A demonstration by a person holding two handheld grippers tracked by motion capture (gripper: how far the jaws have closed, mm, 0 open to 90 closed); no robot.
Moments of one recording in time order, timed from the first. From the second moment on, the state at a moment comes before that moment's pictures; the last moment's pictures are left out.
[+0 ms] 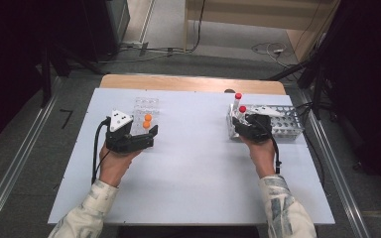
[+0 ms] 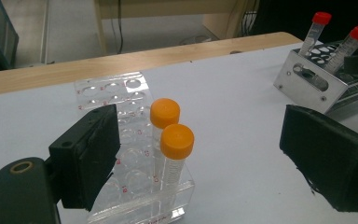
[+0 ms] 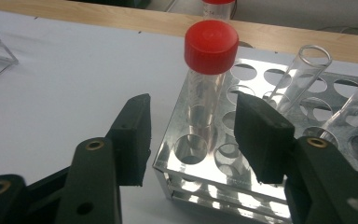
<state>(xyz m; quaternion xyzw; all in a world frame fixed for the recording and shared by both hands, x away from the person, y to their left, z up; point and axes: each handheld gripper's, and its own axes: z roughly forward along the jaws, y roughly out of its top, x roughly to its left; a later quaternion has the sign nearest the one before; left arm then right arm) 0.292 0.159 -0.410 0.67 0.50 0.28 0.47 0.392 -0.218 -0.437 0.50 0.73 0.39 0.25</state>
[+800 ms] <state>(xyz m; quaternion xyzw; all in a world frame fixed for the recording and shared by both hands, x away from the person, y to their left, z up) 0.292 0.158 -0.412 0.68 0.50 0.28 0.47 0.406 -0.216 -0.442 0.50 0.72 0.40 0.26</state>
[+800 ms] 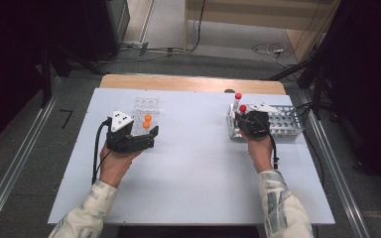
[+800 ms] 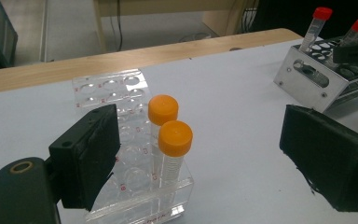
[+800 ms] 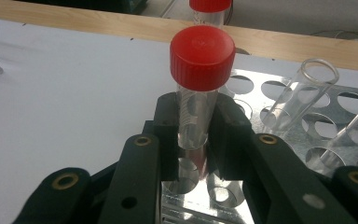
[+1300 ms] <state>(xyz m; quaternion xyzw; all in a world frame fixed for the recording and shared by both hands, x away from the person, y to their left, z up) 0.291 0.159 -0.412 0.67 0.50 0.28 0.47 0.397 -0.211 -0.412 0.48 0.72 0.40 0.30</state>
